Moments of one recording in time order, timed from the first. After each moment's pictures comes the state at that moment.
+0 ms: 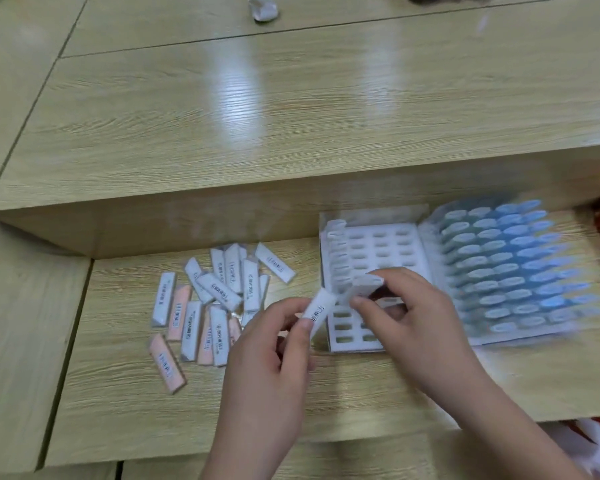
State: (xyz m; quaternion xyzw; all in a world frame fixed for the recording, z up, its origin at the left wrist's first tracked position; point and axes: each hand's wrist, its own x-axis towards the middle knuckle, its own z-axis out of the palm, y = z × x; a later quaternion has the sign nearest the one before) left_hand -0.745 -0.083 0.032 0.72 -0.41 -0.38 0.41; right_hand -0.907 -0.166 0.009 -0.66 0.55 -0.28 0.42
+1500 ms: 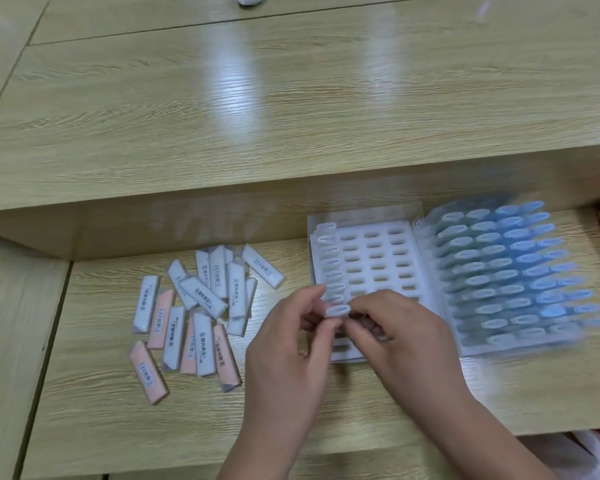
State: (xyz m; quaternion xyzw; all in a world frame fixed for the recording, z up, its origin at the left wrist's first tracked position) left_hand -0.772 -0.110 0.002 0.71 -0.51 -0.23 0.43; right_hand -0.911 -0.161 -0.007 -0.78 0.52 -0.25 0.24
